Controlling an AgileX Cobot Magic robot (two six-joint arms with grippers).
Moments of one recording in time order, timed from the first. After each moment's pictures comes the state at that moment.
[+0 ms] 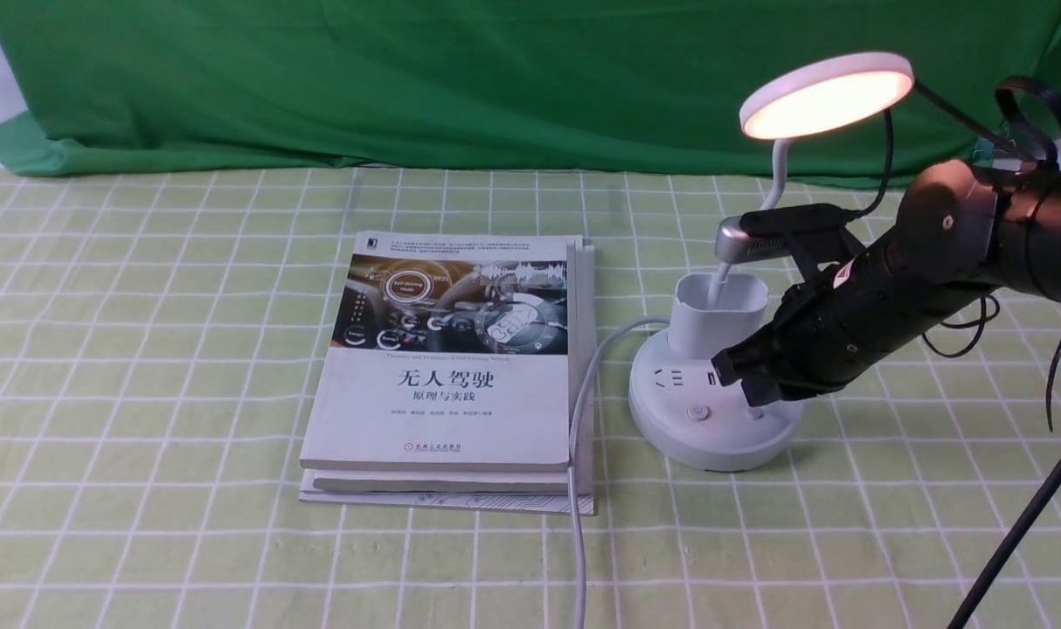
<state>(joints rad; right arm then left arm) 0.33 1.84 -1.22 0.26 0.64 -0.24 0.04 0.00 0.01 0.04 0.24 -0.07</state>
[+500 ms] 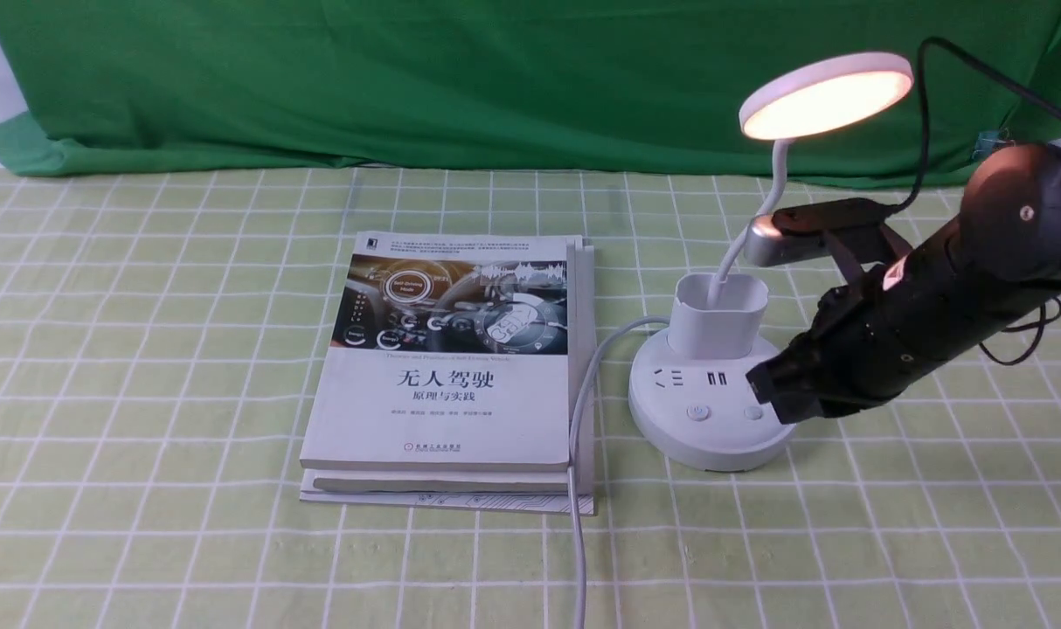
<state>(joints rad) 0.33 1.68 -1.12 0.26 0.73 -0.25 0.04 0.00 0.01 0.04 0.24 -0.07</state>
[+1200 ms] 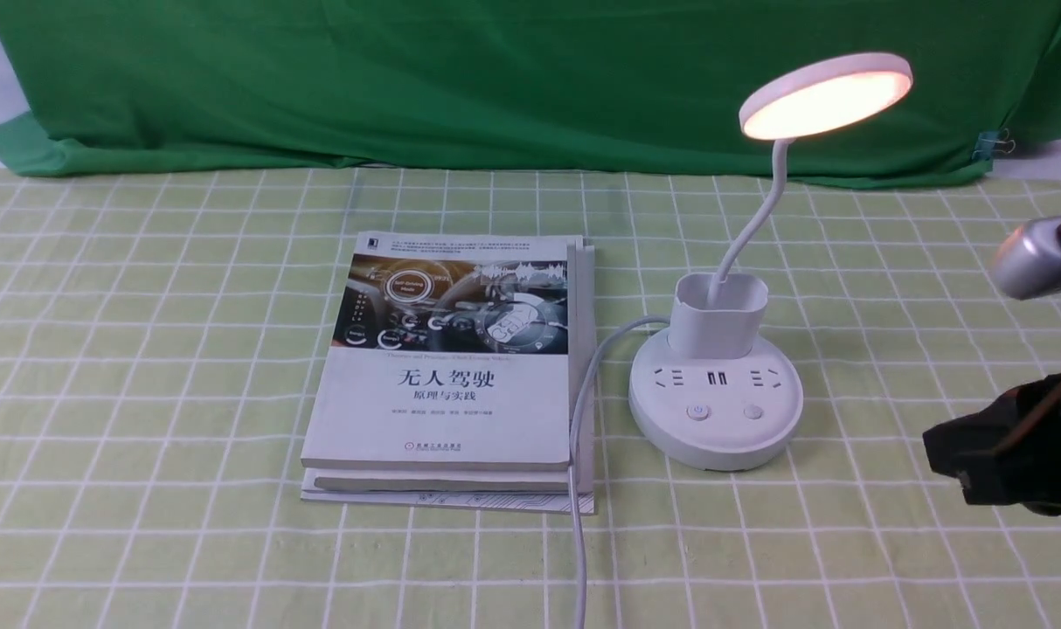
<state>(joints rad) 0.33 1.00 -0.81 0.26 0.78 -0.17 0.04 0.00 0.01 0.04 0.24 -0.07</state>
